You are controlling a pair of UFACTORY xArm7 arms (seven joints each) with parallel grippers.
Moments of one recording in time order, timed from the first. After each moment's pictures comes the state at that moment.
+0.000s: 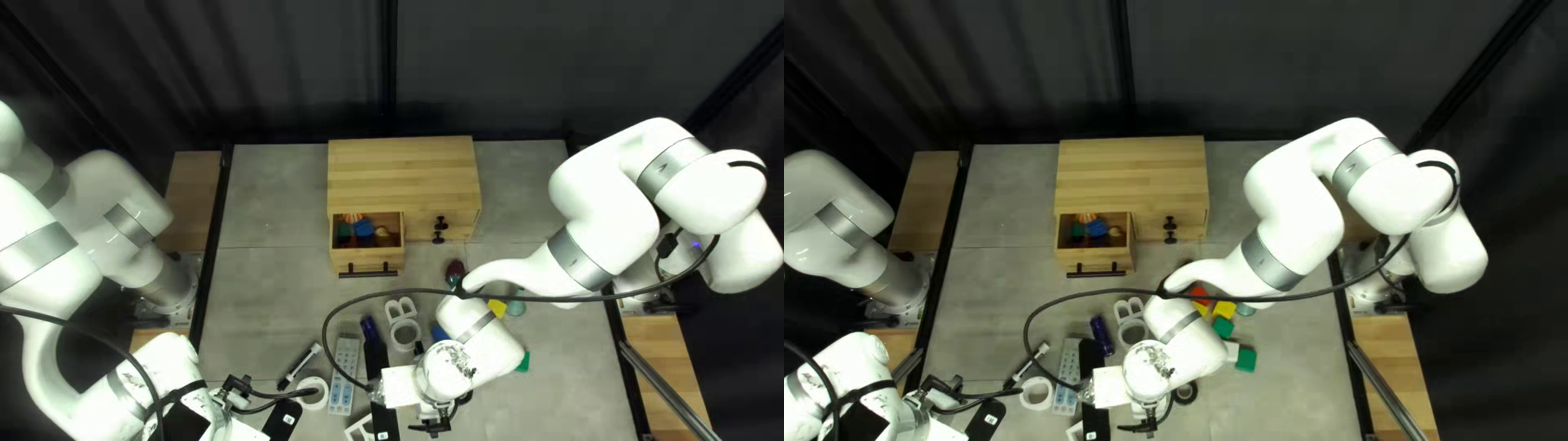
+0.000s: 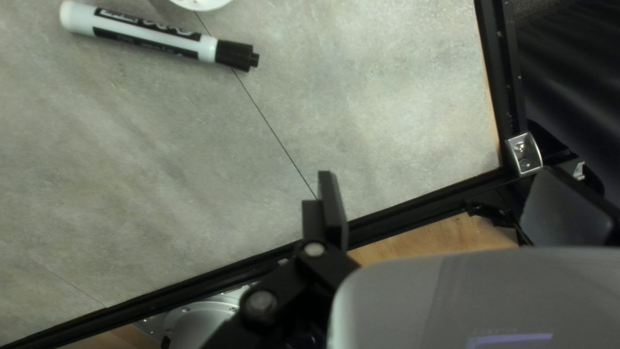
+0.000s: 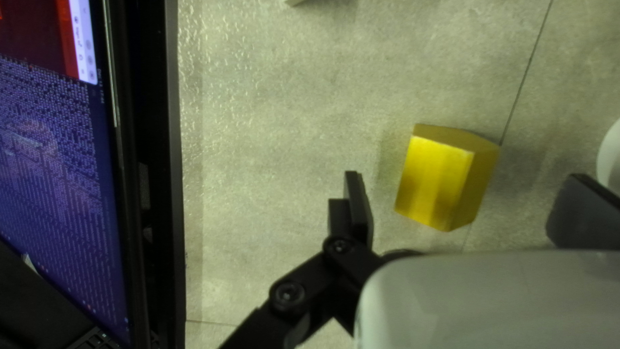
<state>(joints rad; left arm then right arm) -0.74 -0.14 -0.18 0.75 -0.13 1.01 -0.36 0.16 0.55 0.30 1.29 -0.27 0.68 0.50</state>
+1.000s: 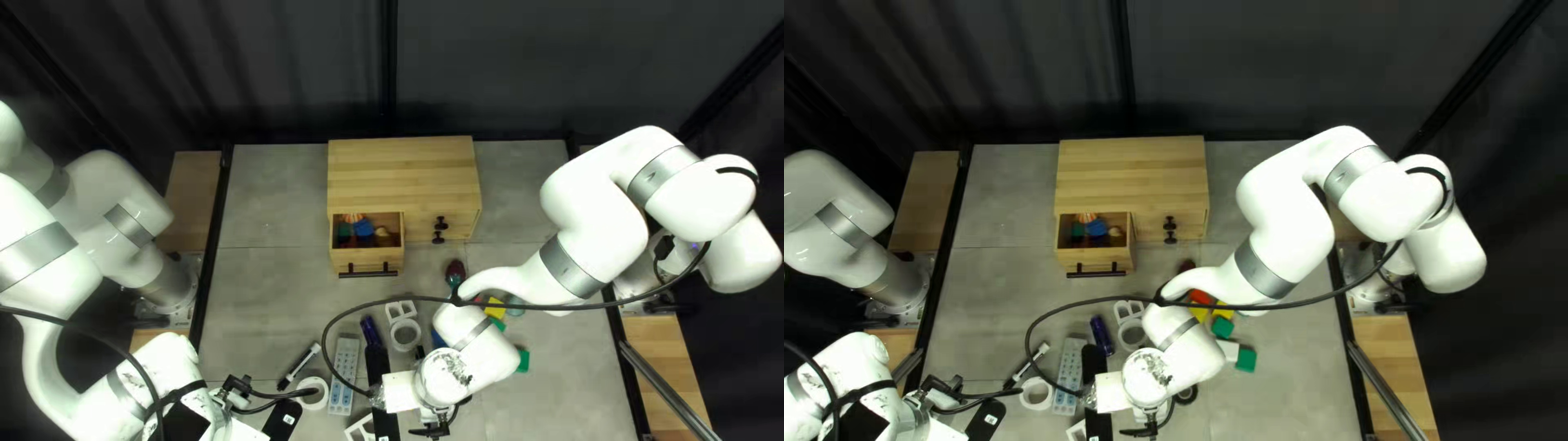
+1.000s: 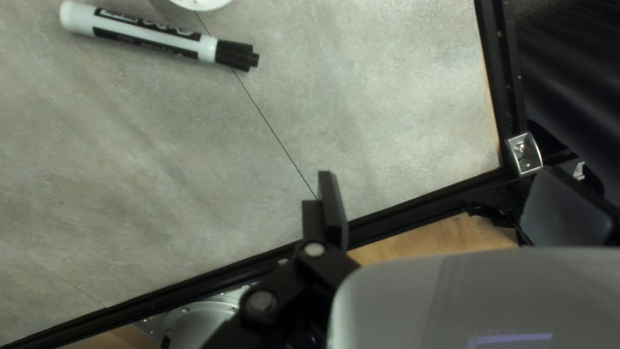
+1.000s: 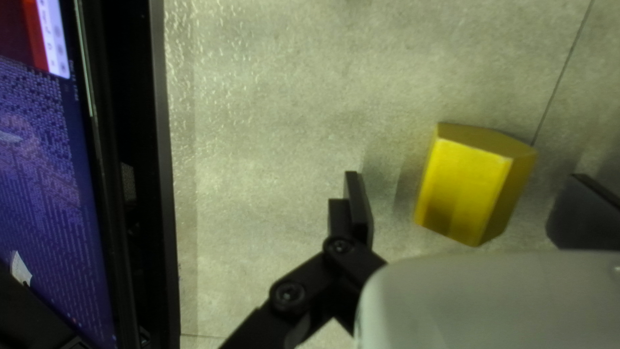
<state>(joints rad) -0.74 -0.14 -0.18 0.75 -0.13 1.01 -0.36 0.18 0.58 0.29 1.30 -0.28 0.71 0.52</state>
